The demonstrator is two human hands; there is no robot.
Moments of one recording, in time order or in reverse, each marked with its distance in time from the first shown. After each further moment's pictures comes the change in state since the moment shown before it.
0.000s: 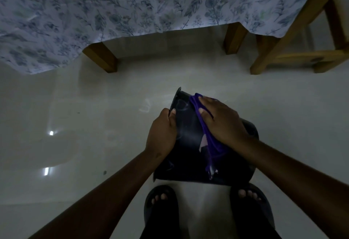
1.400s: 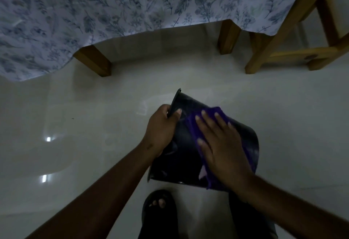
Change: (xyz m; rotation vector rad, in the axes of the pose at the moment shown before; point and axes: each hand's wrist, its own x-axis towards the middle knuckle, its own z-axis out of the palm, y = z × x) left_hand 0.015 0.024 -0.002 -0.167 -0.072 -0.126; right_hand -0.070 -0.005 0.015 -0.130 0.092 -0.109
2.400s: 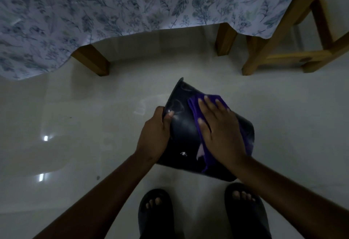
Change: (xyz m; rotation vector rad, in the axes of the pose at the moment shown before) left_hand -0.010 -0.019 -0.001 0.194 0.049 0.215; right_hand 0.034 0.019 -0.004 -0.009 0.073 0.061
